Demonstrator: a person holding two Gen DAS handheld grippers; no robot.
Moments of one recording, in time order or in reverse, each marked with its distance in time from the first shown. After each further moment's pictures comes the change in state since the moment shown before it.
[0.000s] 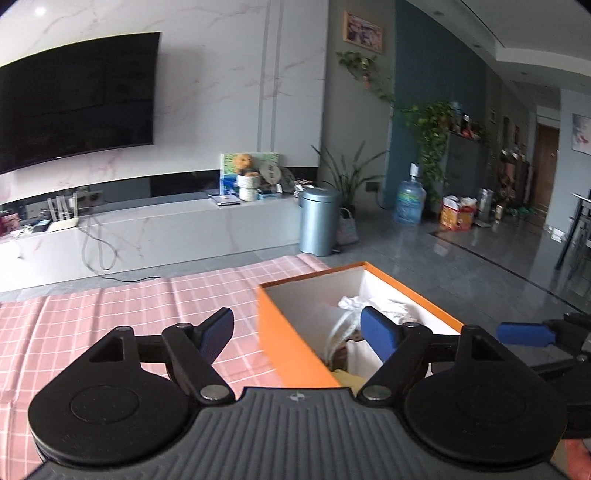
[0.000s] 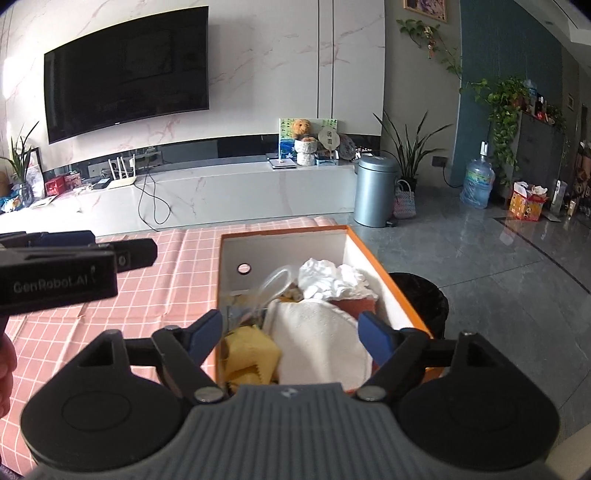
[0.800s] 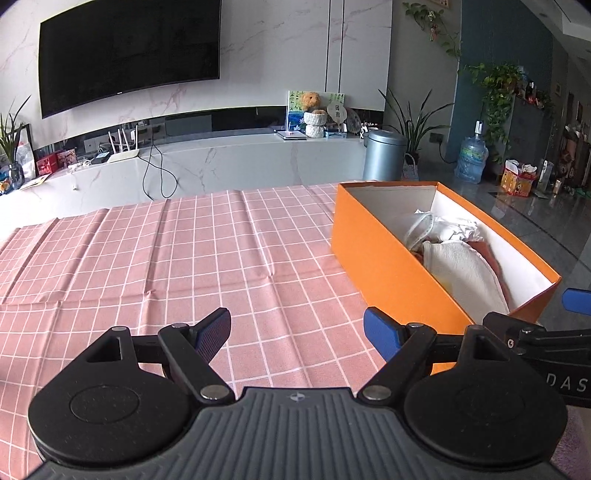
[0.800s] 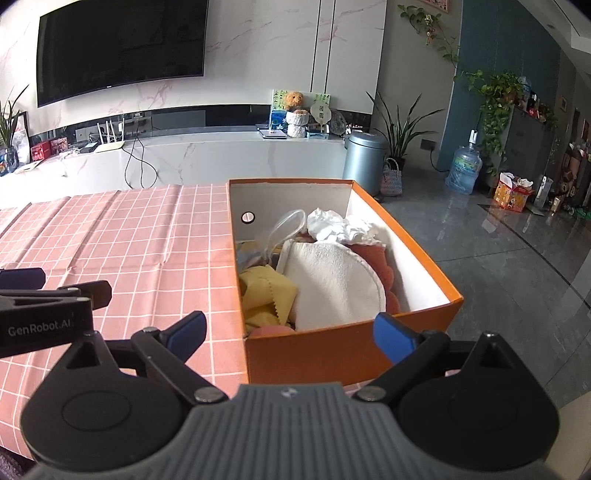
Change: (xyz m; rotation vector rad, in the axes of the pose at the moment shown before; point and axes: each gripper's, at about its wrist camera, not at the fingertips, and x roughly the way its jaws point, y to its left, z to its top) left arm -0.013 0.032 -0.064 -0.078 0.193 0.177; right arm 0.006 0.041 -0.044 -0.044 0.080 -0.085
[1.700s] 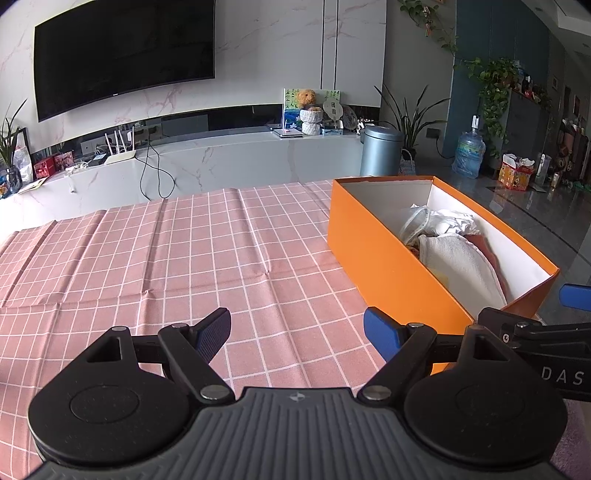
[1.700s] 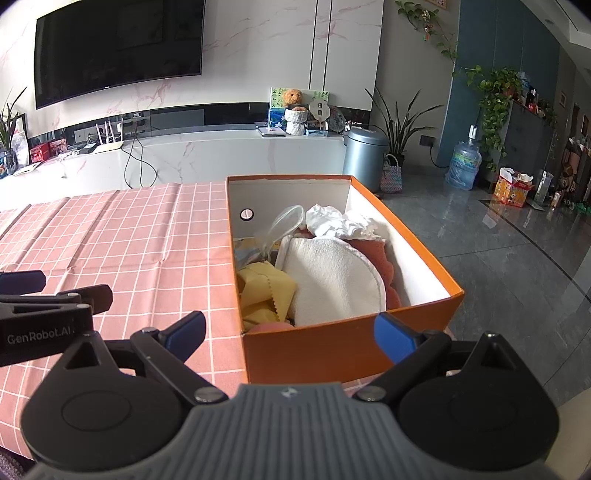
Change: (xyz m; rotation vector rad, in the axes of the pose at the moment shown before) left arm -0.001 -0.004 -0.002 0.019 0.008 -0.005; right arm 0.002 -0.001 -0.003 0.012 0.009 0.003
